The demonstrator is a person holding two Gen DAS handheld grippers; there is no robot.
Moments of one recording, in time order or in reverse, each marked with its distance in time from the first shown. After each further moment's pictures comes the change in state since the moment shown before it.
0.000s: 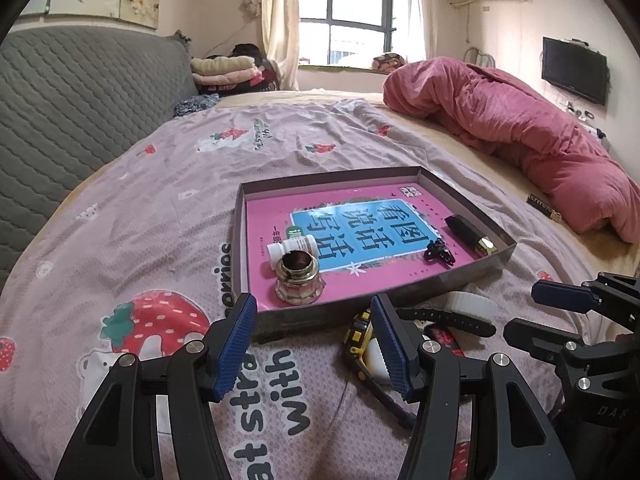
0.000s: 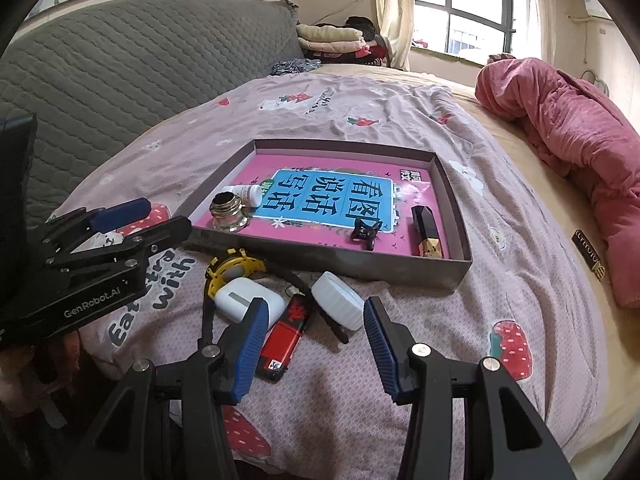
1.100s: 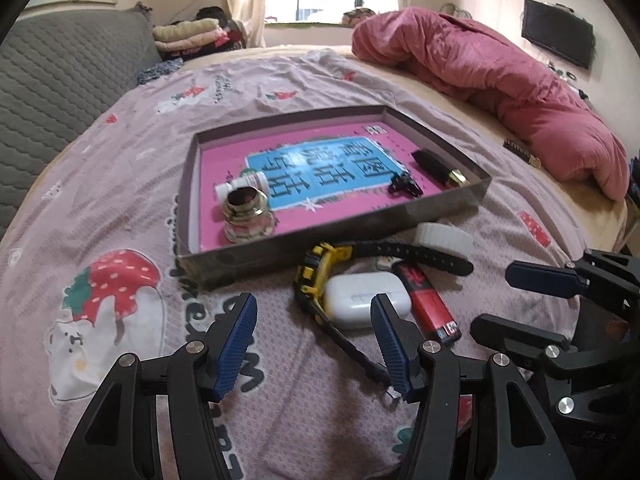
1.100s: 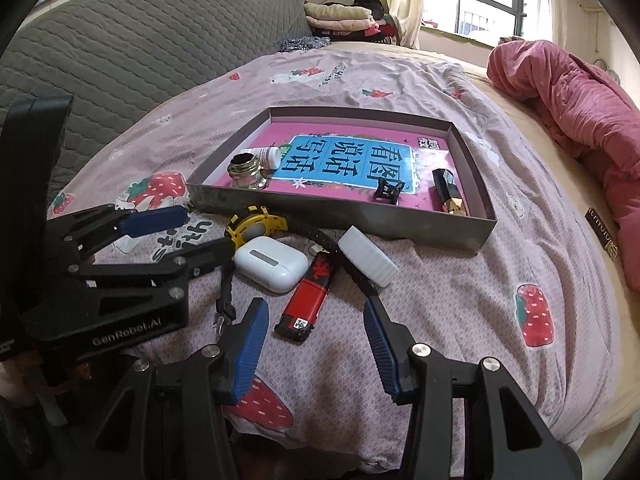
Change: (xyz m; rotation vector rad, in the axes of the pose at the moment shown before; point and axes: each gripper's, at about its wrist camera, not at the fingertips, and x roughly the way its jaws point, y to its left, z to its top) left arm 0.017 -0.023 -0.022 0.069 0.184 -0.089; right arm 0.008 0.013 -0.019 0.007 0.089 0.039
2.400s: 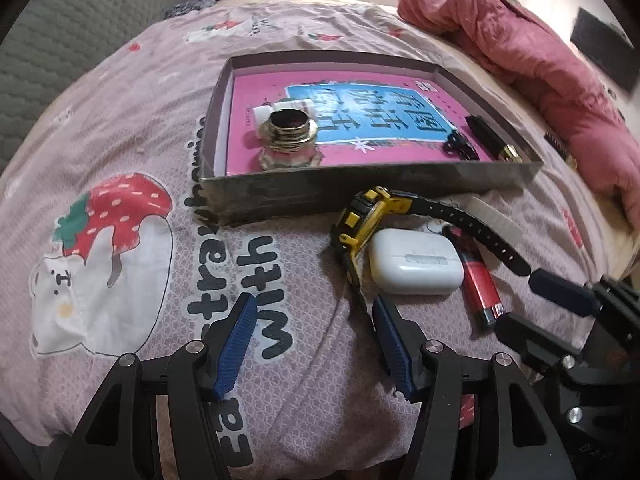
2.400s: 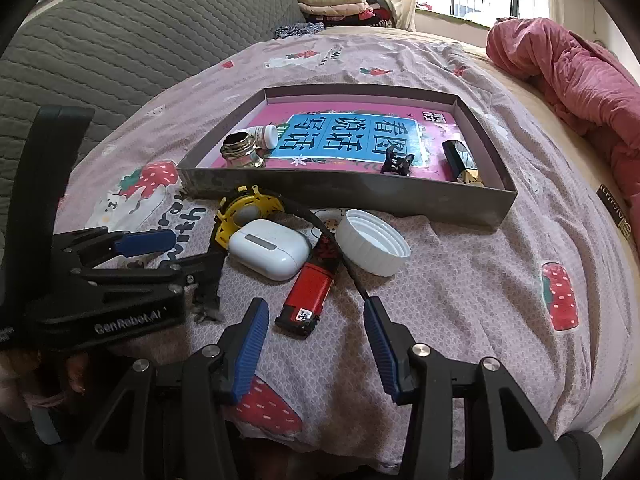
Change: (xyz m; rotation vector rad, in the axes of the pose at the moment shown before) left arm 0.030 0.029 -0.011 -0.169 0.176 0.045; right arm 0.024 0.001 -0.005 0.049 0.050 0.015
